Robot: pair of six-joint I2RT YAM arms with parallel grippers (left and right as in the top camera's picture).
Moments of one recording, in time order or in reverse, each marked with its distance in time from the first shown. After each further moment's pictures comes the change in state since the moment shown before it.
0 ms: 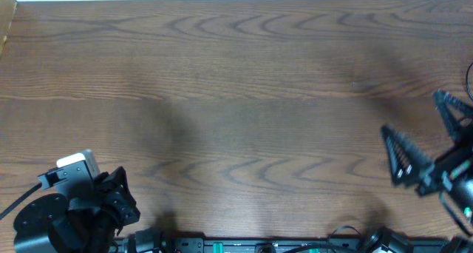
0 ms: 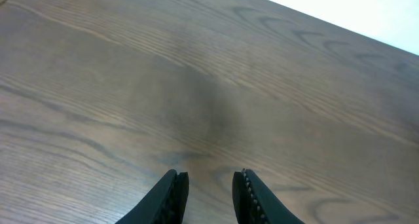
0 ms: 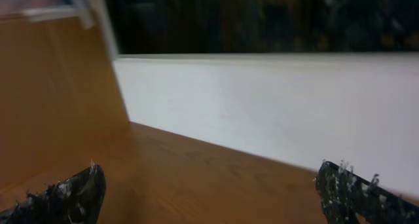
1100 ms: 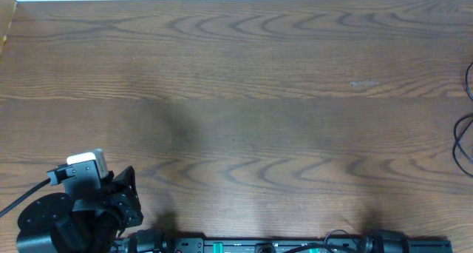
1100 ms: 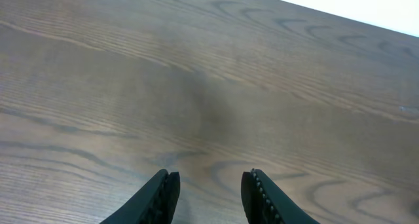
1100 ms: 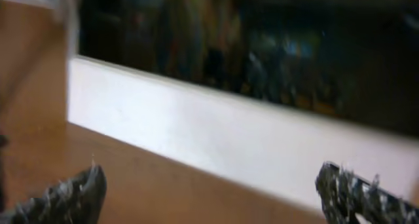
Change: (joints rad) left arm -0.078 0.000 0.000 0.000 -0.001 0.029; right arm 0.500 -0.137 0.786 -0.926 0.801 -0.344
